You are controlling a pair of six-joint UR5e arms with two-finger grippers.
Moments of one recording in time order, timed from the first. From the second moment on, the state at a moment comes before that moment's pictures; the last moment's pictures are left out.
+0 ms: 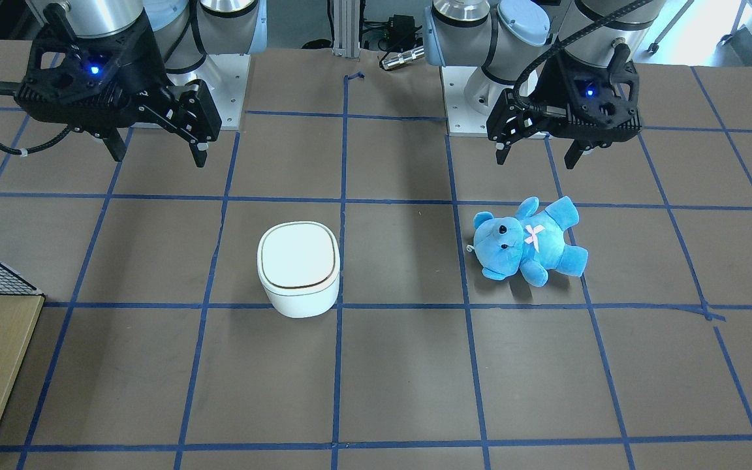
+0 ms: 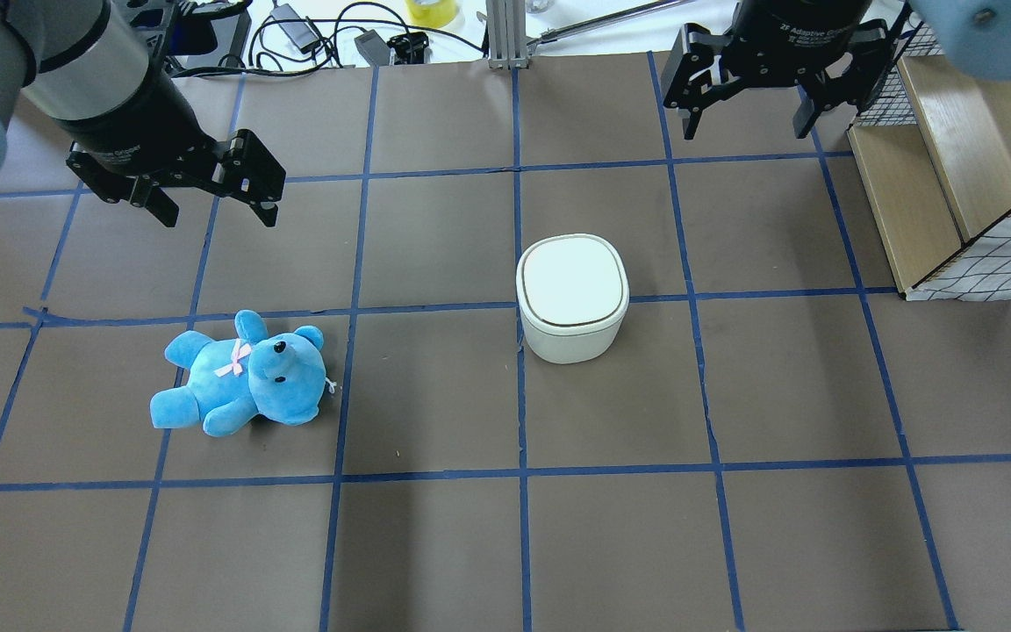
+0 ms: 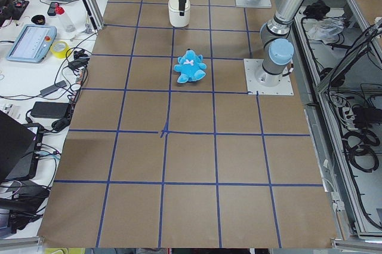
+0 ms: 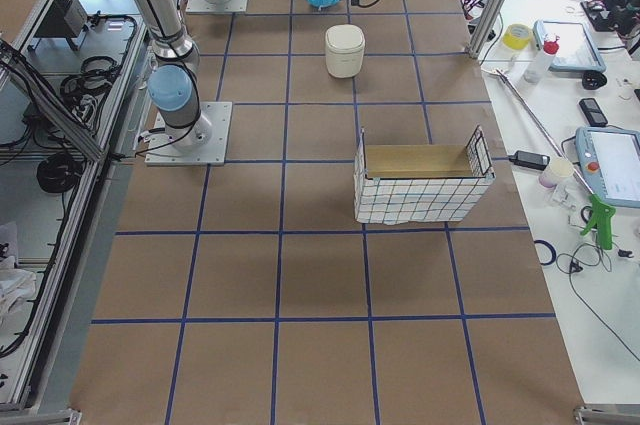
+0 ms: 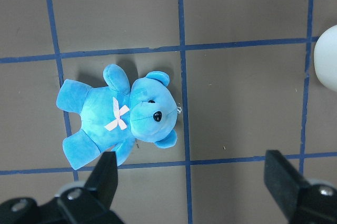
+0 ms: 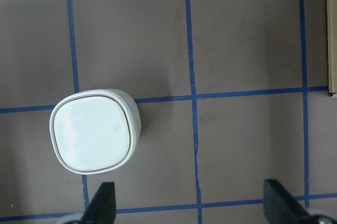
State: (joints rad) left arm -1.54 -1.52 -1.60 -1.55 1.57 0.07; right arm 1.66 -1.52 1.40 -1.54 -1.59 0.14
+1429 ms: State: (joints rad) left arm -1.54 -1.52 -1.60 -1.55 1.57 0.07; right arm 1.71 -1.48 1.44 -1.56 -1.53 0.24
